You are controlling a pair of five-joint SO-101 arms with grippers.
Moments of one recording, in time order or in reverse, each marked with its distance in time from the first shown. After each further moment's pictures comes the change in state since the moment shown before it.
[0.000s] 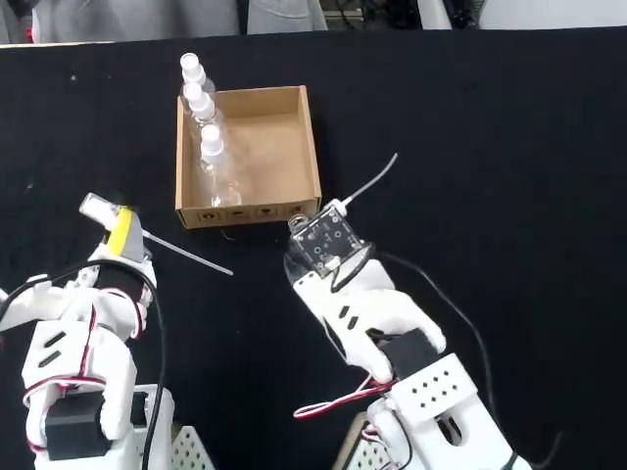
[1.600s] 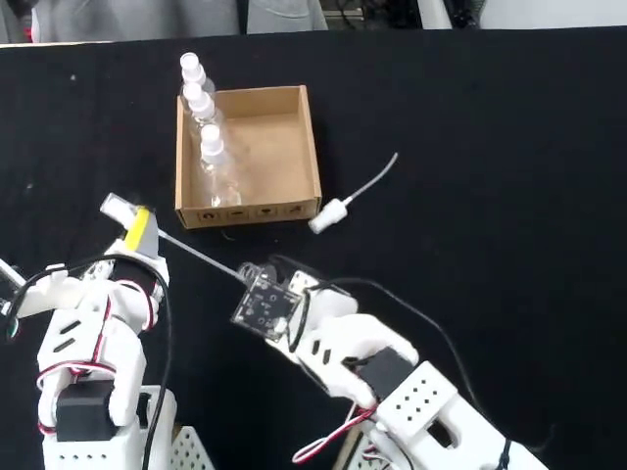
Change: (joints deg) left arm 3.3 0.0 6.1 -4.8 2.4; right arm -15.1 0.0 8.0 -7.2 13.5
